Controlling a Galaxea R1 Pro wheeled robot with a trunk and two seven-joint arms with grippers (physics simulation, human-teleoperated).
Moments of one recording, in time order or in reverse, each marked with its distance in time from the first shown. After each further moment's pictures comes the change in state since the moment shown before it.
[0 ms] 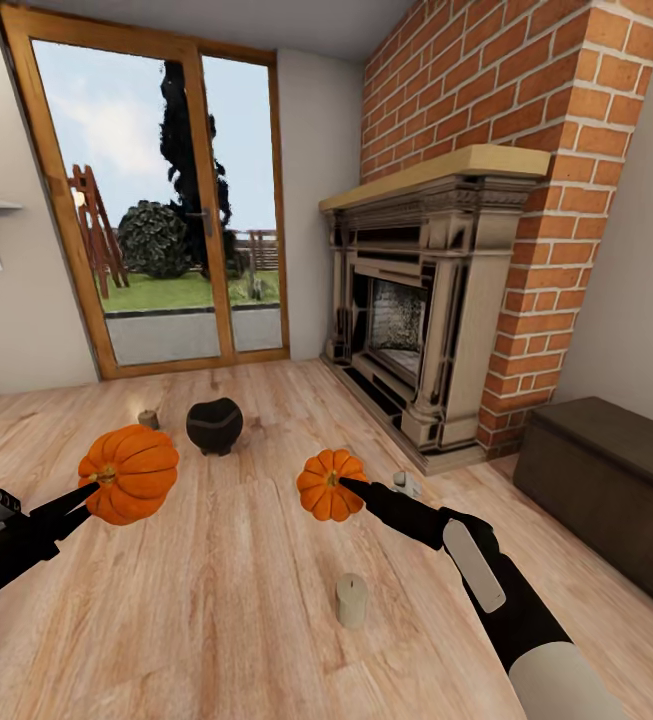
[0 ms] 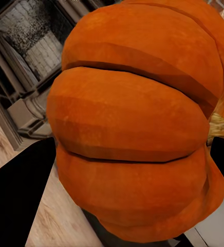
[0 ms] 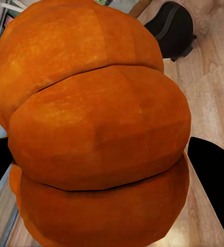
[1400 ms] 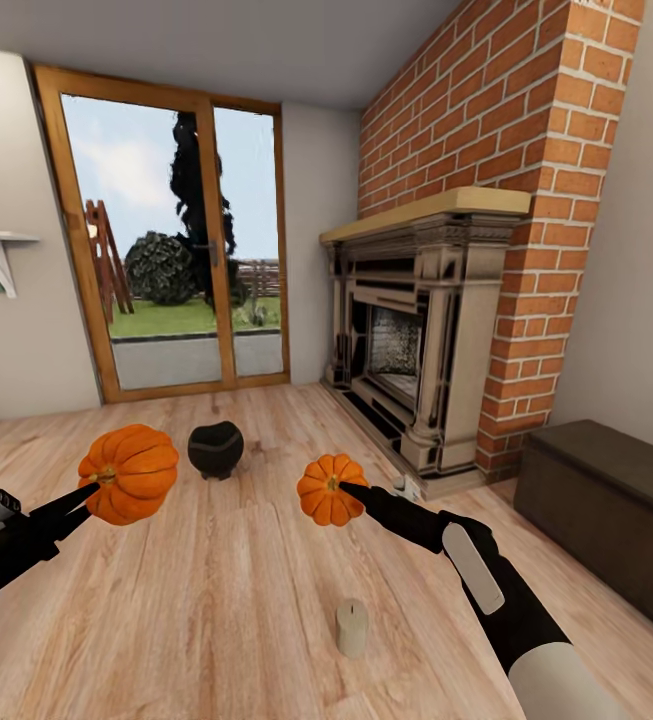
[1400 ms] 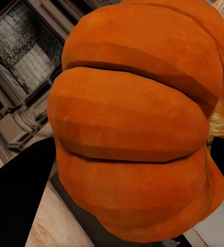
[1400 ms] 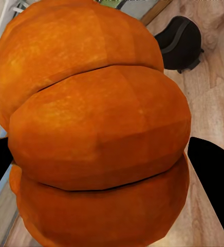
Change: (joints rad) left arm 0.001 0.000 0.000 0.000 -0.004 -0.003 -0.001; right arm 0.000 0.000 0.002 0.025 0.005 0.000 0.000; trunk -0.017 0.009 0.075
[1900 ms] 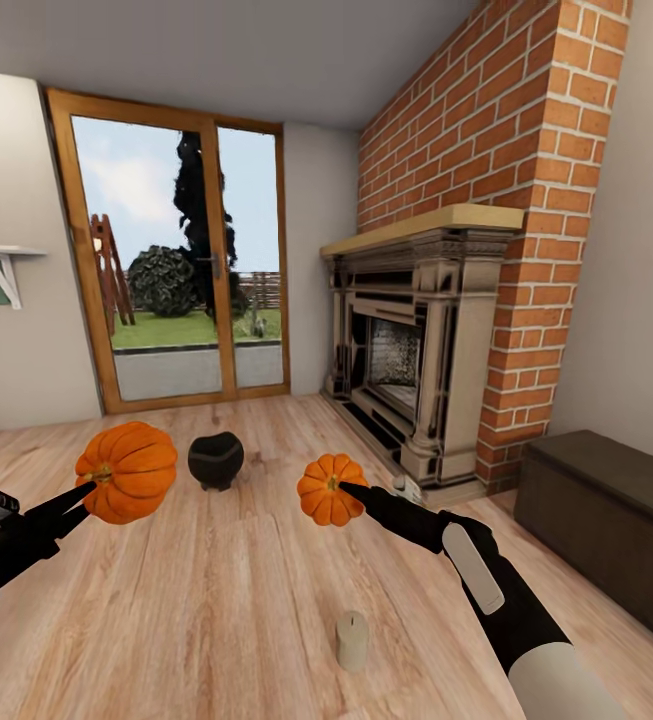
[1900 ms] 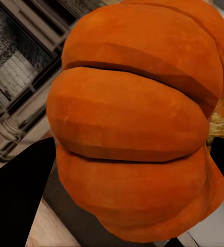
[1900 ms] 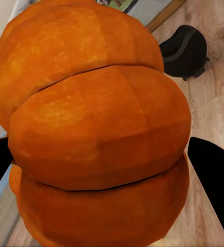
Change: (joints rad) left arm 0.000 0.000 0.000 0.000 0.004 0.003 -0.044; right arm 0.000 0.000 0.000 0.000 -0.002 0.000 0.000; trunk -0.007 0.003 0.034
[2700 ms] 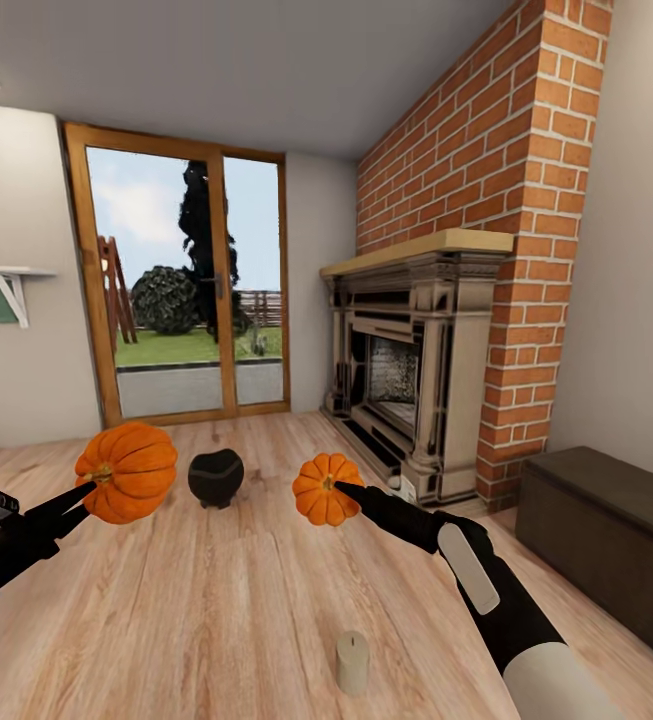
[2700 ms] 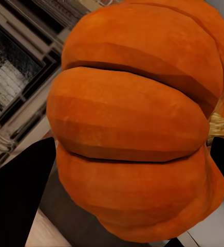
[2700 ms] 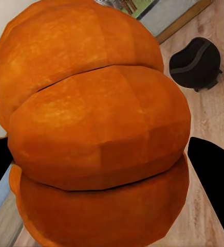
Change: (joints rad) left arm 0.000 0.000 0.000 0.000 0.000 -0.001 0.000; right arm 0.000 0.016 0.002 0.000 0.001 -0.001 0.000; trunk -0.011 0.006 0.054
